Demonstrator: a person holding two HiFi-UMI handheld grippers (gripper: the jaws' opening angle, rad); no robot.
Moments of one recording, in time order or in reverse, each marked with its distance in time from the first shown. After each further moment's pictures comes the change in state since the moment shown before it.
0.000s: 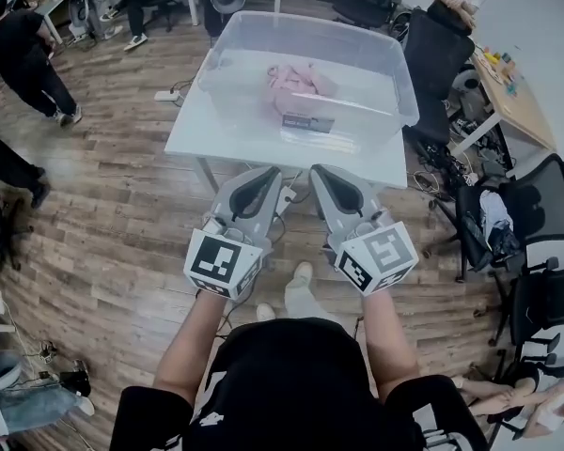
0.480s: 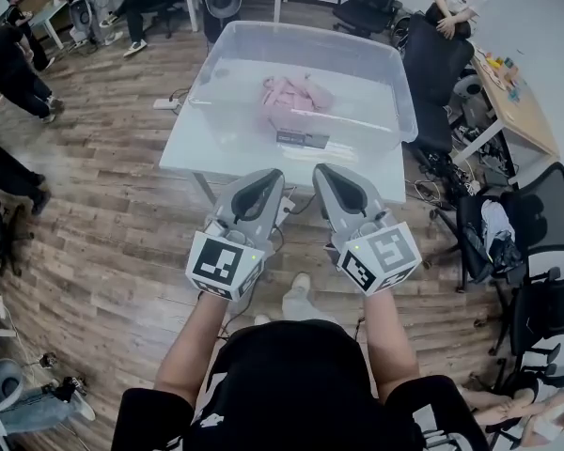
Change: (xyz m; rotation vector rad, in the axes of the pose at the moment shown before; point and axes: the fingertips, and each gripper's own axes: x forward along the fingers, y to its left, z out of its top) left arm 0.053 0.007 -0.001 0.009 -0.004 0.000; right arm 0.020 -0.055 0.007 0.003 -0.017 -0.008
